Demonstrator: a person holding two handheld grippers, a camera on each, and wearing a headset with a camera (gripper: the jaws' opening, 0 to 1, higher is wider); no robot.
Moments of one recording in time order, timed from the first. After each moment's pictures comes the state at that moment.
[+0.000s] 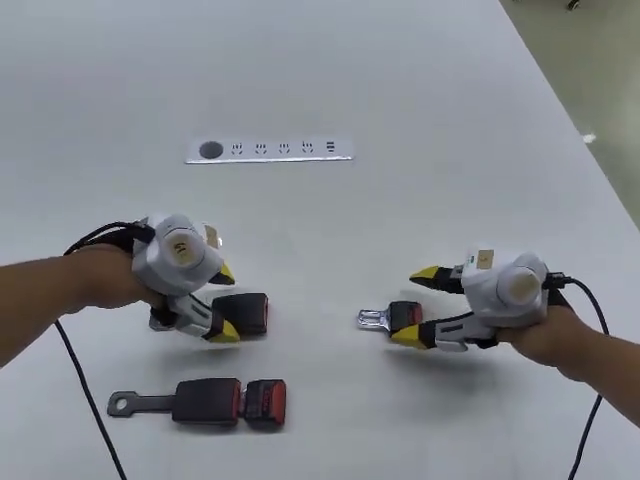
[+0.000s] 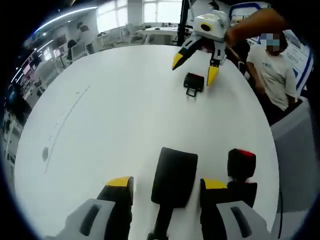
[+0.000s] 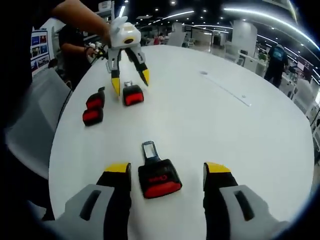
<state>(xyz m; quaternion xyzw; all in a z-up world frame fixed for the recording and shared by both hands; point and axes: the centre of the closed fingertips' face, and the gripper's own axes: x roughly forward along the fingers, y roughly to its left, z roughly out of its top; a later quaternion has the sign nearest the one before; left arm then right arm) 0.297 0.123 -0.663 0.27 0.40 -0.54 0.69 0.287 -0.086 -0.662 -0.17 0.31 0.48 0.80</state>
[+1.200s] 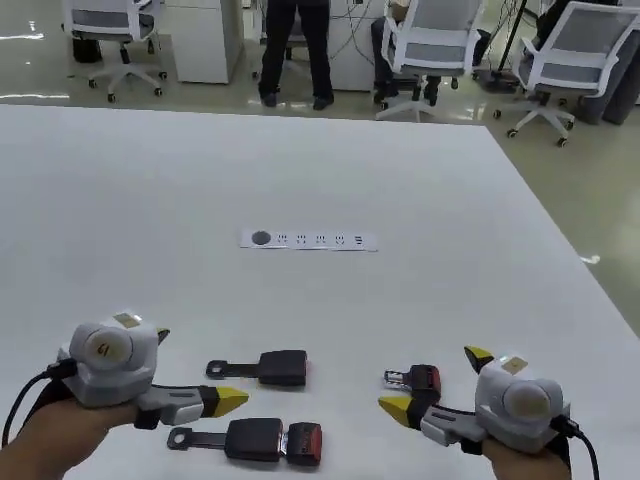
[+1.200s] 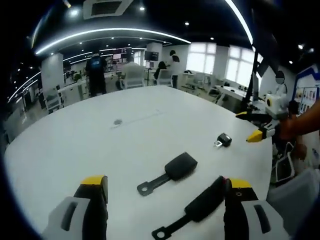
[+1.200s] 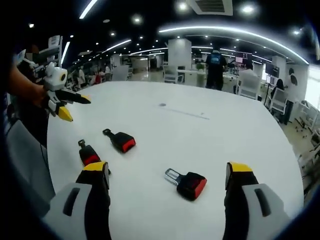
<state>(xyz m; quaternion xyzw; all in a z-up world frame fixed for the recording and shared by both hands) 0.232 0.221 -0.578 0.04 0.29 -0.32 0.90 0.229 -0.060 -0.585 -0.06 0.23 0.26 0.94</state>
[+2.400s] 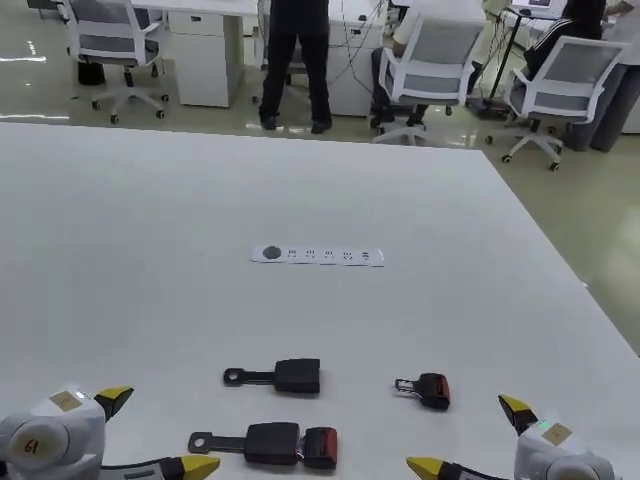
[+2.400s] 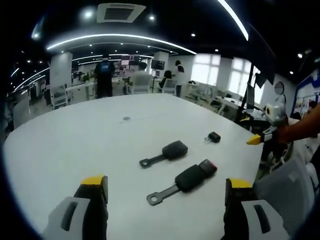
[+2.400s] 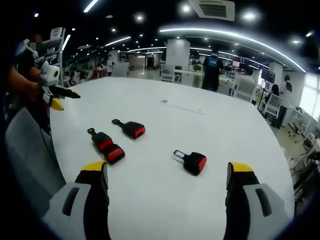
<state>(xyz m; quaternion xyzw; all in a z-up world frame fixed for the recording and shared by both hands) 0.157 0.267 -0.568 0.01 0.26 -0.31 0.92 0.161 -0.069 -0.579 -0.10 0.23 0.24 0.94</state>
